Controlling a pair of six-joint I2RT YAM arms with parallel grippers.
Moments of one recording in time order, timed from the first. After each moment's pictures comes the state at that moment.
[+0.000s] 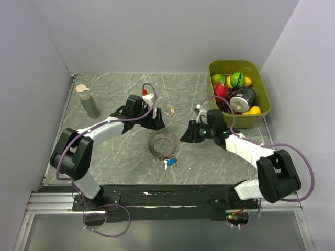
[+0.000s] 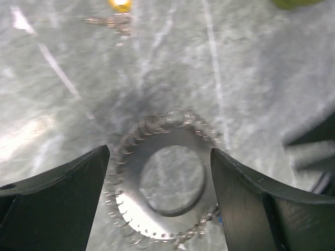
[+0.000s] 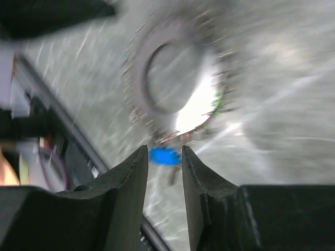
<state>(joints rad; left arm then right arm) -0.49 1.65 1.05 -0.06 0.34 -0.25 0.43 1.35 0.69 -0.04 -0.58 0.41</state>
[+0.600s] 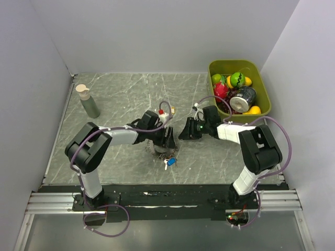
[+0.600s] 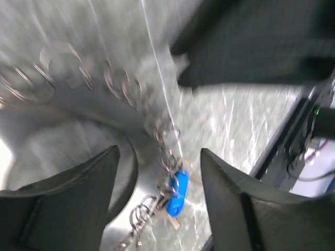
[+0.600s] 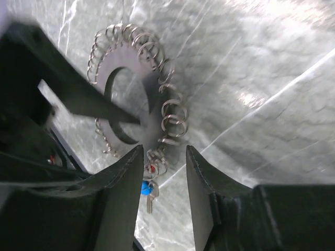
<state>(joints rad) -0.65 1.80 0.97 0.07 0.53 -0.42 0.32 1.68 0.81 0.02 -0.64 0.45</state>
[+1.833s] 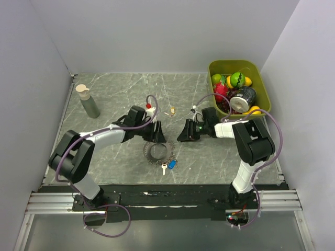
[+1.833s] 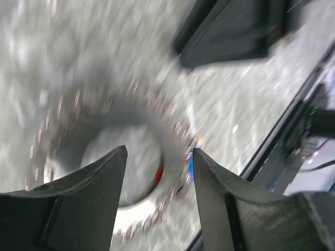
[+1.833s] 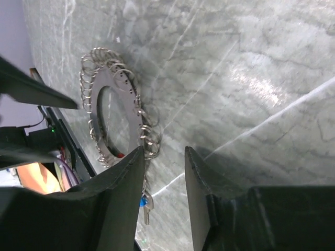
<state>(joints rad) -0.54 1.61 0.88 -0.04 0.54 -0.36 0.30 1.81 0.83 0.10 -0.76 0.46</state>
